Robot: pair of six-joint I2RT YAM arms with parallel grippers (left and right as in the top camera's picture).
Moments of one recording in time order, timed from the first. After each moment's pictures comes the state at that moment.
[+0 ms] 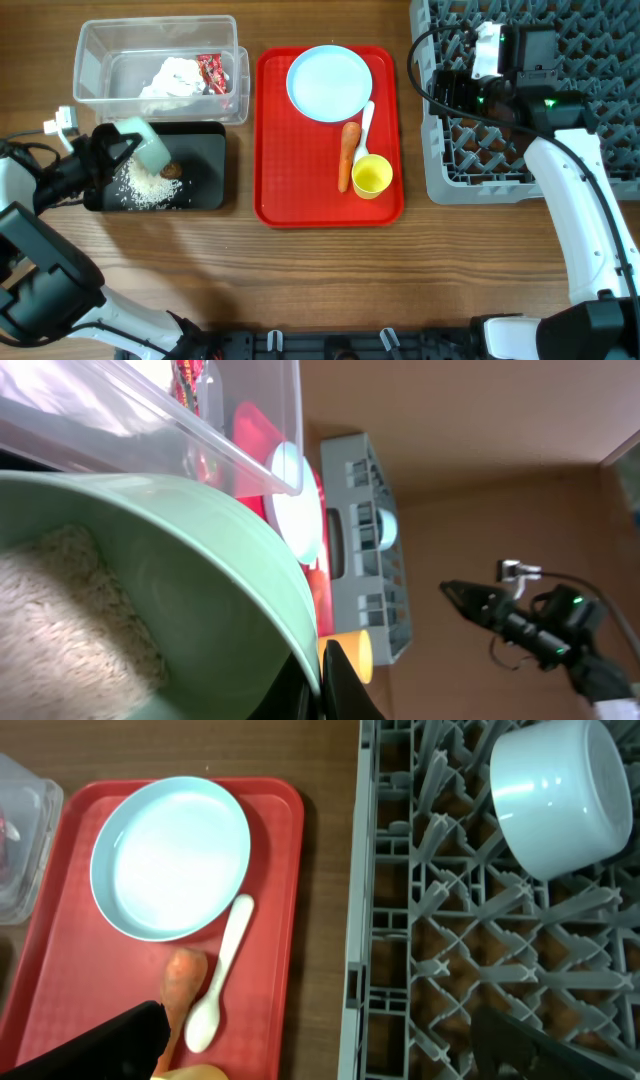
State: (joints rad) left arm 0.72 1.89 1.25 -1.06 1.32 0.42; right arm 0.07 1.52 1.38 -0.74 -0.12 0.06
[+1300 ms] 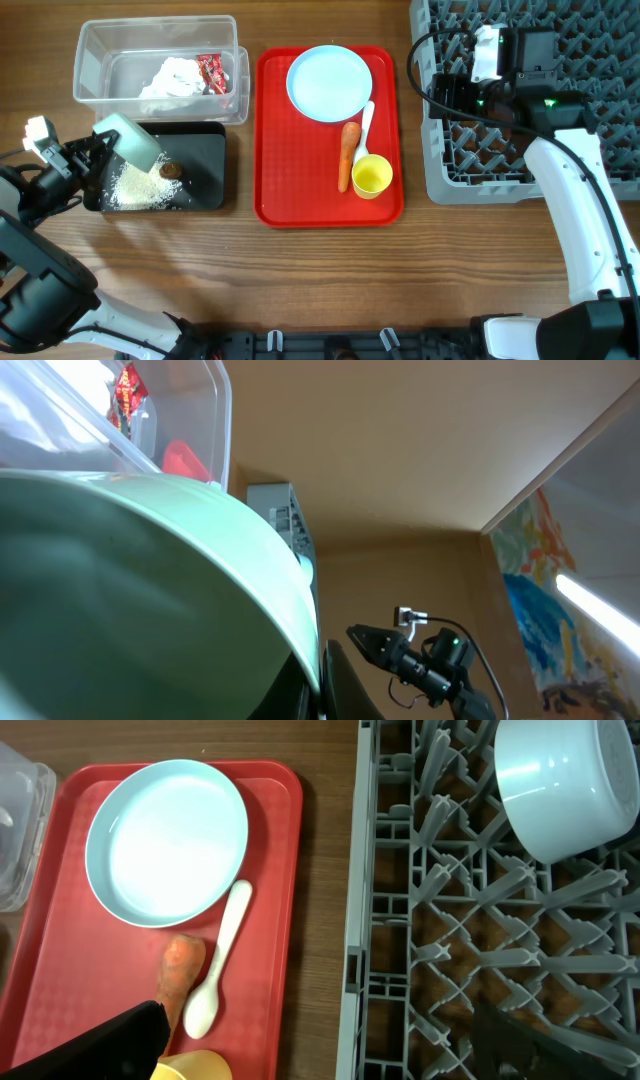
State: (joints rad) left arm 0.80 1.89 1.25 -1.25 1.53 0.45; right arm 0.07 1.52 1.38 -0.76 -0.12 0.06
